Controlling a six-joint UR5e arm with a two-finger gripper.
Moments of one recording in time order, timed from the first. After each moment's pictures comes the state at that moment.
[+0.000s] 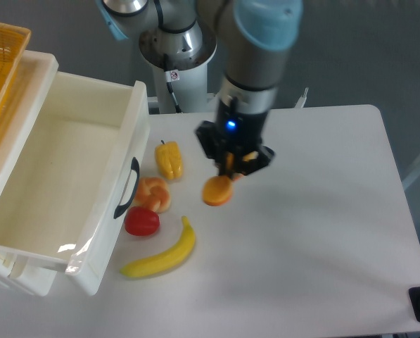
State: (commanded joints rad) arm 2.45 -1.70 -1.37 -1.39 1.21 0.74
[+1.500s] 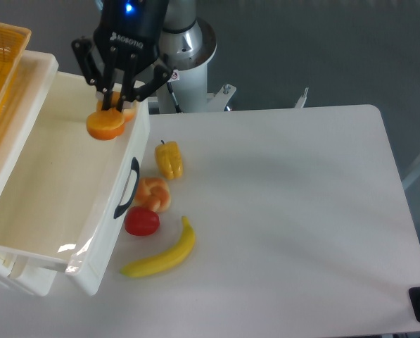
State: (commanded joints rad) arm 2.29 -1.58 -1.46 -1.30 1.15 0.40
